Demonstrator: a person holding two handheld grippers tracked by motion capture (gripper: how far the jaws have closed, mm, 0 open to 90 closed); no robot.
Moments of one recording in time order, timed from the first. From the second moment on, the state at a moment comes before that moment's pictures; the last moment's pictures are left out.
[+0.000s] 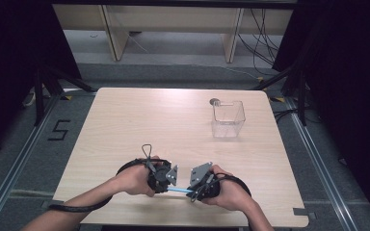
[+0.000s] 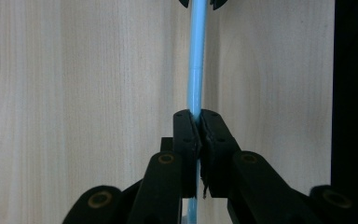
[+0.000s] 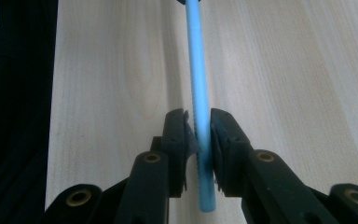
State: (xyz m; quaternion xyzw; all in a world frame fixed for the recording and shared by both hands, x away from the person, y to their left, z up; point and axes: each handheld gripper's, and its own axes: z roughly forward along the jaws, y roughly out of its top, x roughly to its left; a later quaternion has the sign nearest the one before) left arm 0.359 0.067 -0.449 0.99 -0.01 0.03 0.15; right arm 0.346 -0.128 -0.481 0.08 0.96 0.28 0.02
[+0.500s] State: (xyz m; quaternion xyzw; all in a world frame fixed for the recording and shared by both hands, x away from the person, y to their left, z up) left arm 0.358 0.066 -0.448 0.99 -0.01 0.03 0.15; right arm 0.347 -0.128 -0.482 0.06 0.96 0.28 0.03
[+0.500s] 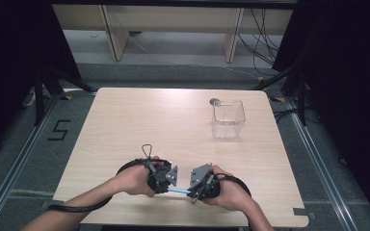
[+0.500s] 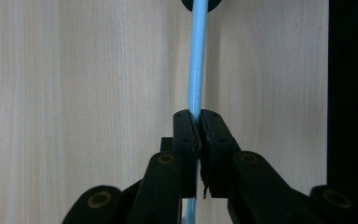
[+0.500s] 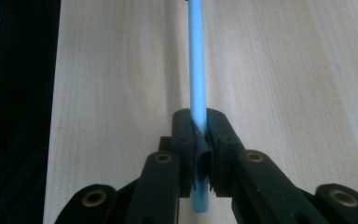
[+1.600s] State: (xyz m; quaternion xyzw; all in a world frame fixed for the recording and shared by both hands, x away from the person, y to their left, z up) left arm 0.355 0.139 -0.448 0.84 0.21 0.10 0.48; right arm 0.343 -0.199 -0.481 0.30 0.78 0.50 0.22
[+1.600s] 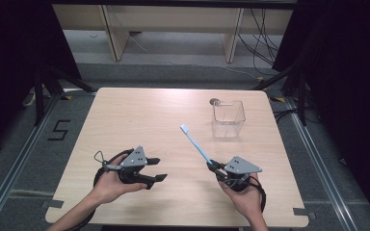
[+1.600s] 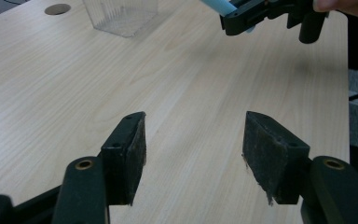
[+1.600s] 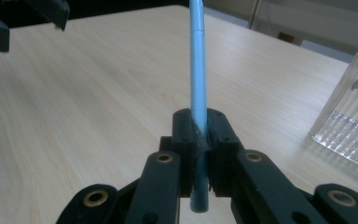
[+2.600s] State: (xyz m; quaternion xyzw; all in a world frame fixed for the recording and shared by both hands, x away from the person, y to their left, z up) left arm 0.405 0.092 -0.433 0.71 0.25 0.02 0.65; right arm 0.338 -0.184 -0.472 0.31 0.71 0.60 0.22
